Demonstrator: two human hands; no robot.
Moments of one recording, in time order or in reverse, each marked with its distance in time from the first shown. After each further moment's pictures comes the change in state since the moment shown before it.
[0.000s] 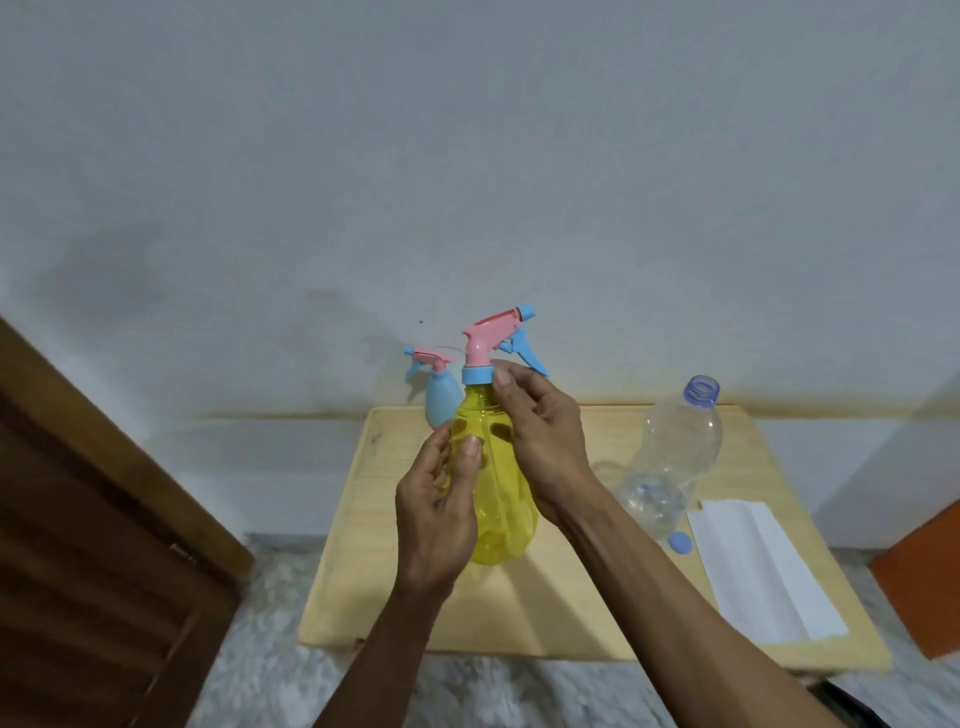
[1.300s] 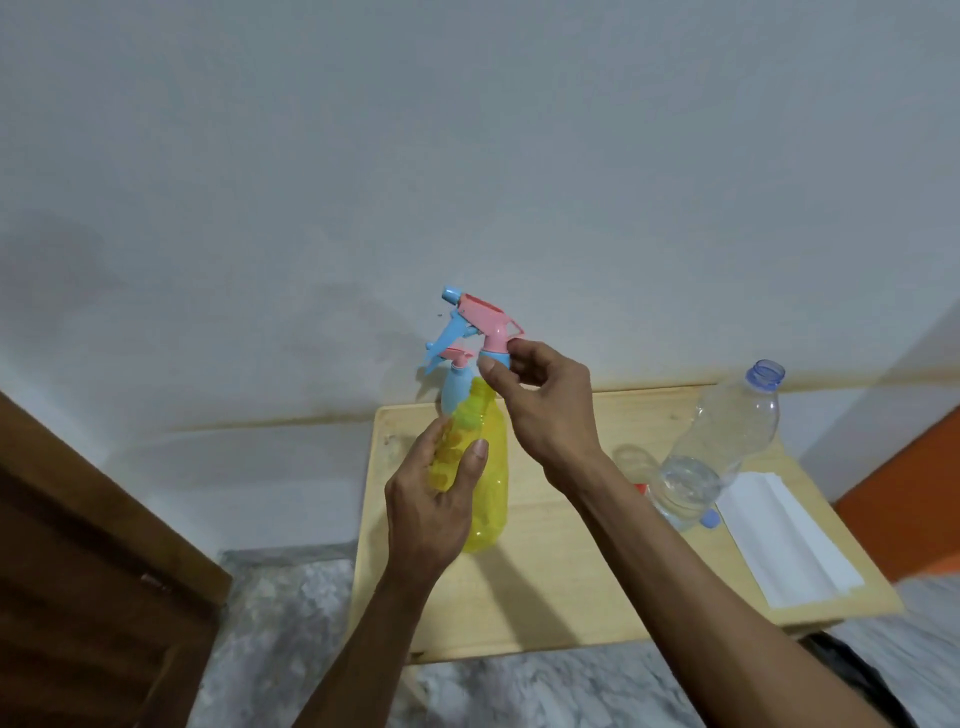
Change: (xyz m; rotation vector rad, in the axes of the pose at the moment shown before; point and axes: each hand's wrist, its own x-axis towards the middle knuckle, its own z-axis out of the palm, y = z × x) left_hand 0.061 -0.035 -0.103 0.215 -0.041 0.069; right_hand 0.025 0.021 0.092 -0.473 0.230 -0.190
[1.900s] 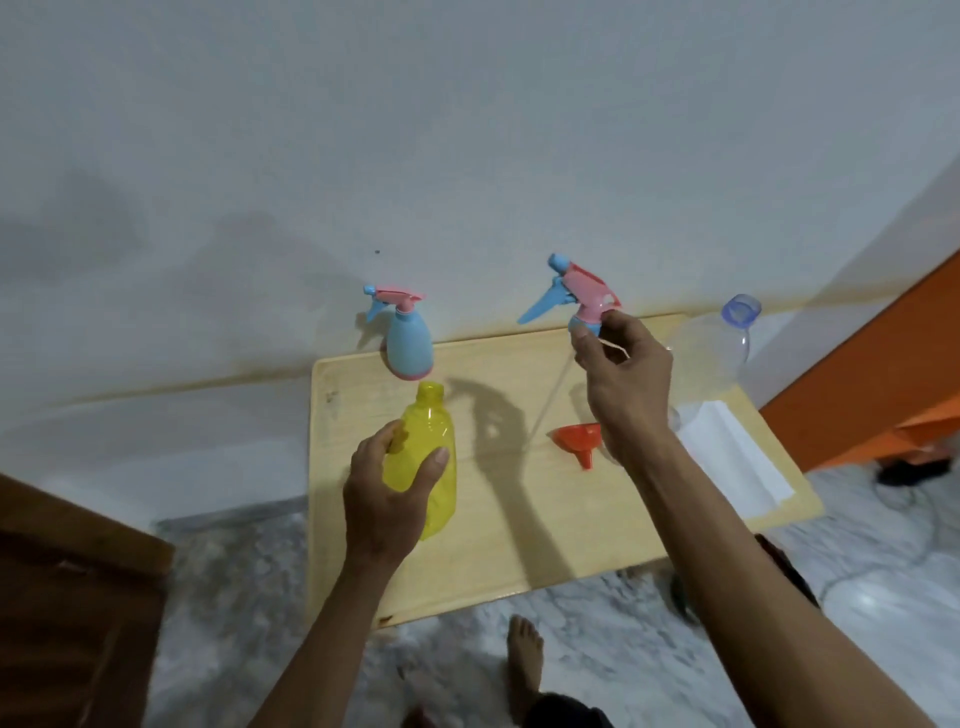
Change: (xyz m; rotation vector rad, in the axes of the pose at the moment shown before) left_hand 0.002 -0.085 0.006 0.125 -0.094 -0.123; right_hand 0.019 0.070 -0.076 -0.079 0.390 0.139
